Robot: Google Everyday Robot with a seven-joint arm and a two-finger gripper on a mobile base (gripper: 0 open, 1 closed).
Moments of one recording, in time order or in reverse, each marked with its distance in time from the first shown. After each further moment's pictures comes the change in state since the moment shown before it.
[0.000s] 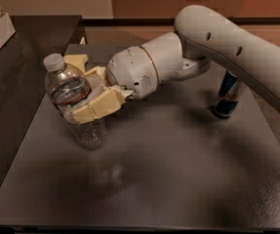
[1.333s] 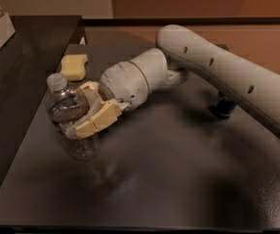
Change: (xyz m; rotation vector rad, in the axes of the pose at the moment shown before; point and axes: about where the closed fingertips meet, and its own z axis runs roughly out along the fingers) arm 0.020 0.010 0.021 -0.213 -0.087 -0.078
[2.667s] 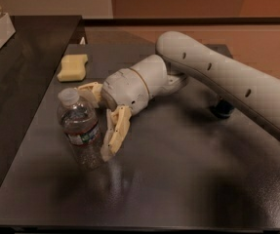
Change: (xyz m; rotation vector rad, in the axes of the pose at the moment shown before) arm 0.020 0.000 -0.001 -0.001 0.021 0.042
